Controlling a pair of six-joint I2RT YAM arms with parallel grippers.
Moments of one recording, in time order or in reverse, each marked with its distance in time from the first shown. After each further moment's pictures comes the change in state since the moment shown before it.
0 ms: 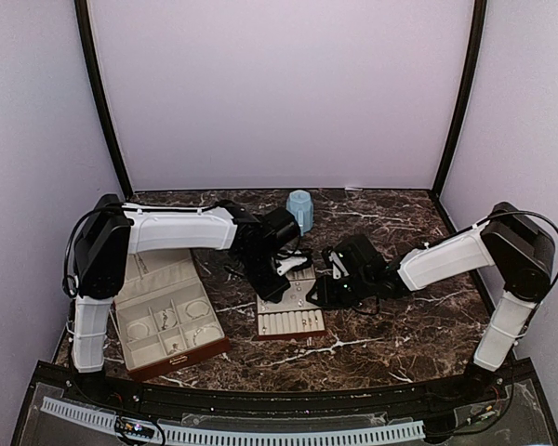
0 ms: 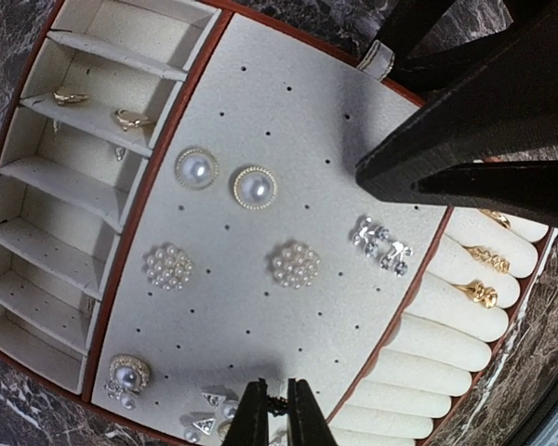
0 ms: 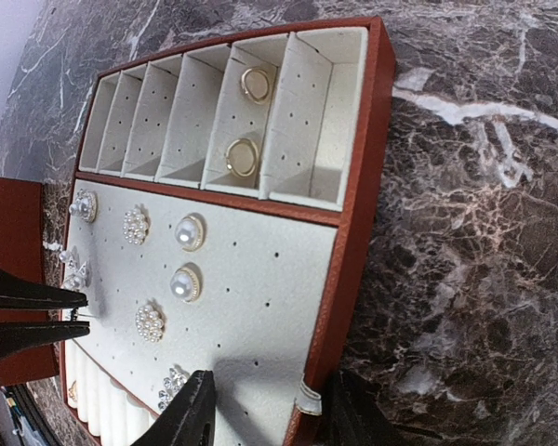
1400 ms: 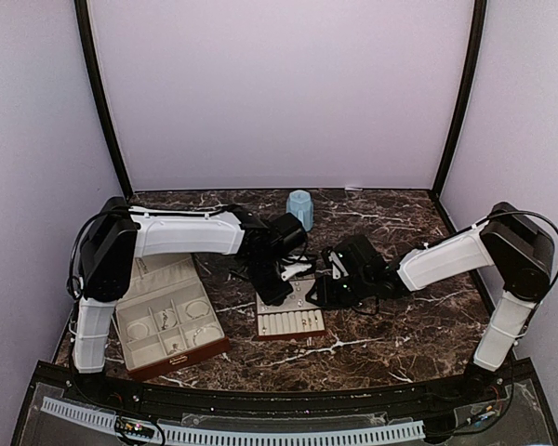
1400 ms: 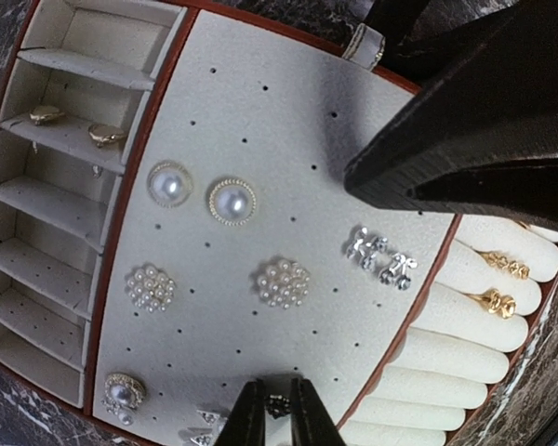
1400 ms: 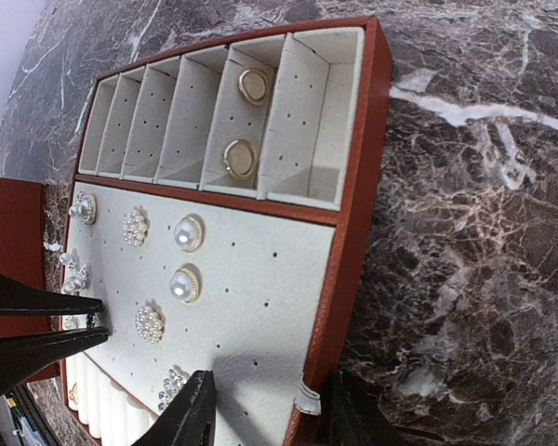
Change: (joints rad) left arm -0.033 0.030 0.026 -0.018 -0.069 0.023; right arm 0.002 0.003 0.000 0.007 0.001 0.001
